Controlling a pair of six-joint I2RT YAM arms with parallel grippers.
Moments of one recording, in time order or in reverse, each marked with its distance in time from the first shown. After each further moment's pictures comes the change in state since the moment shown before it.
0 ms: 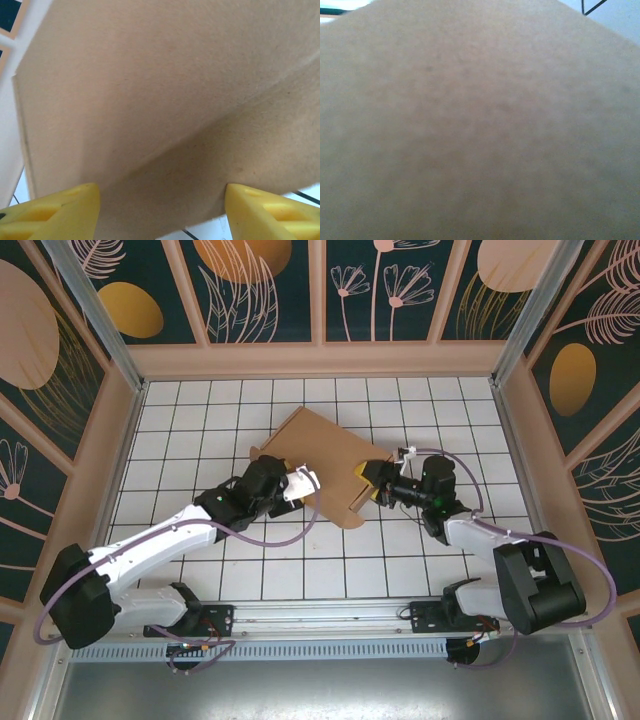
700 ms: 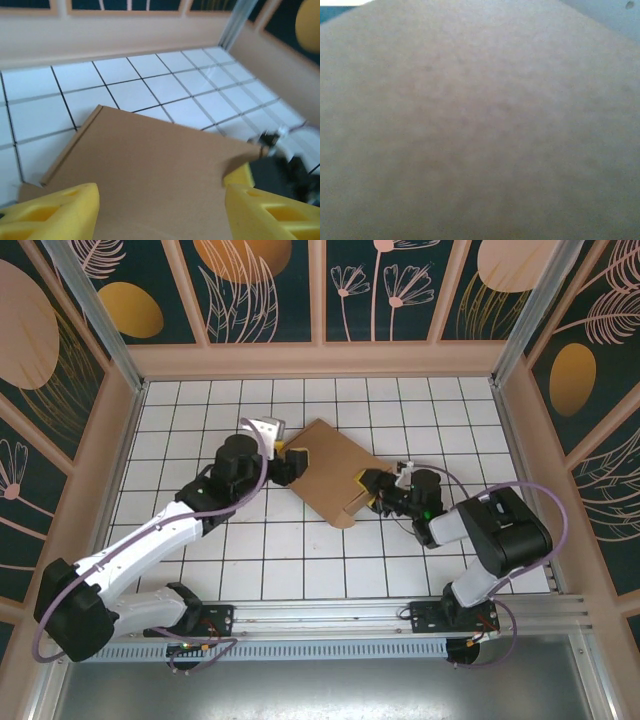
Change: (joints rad) left arm 0.120 -0.071 0.027 0.212 0.160 -0.848; right arm 0.026 0.323 -0.083 0.332 0.180 0.058
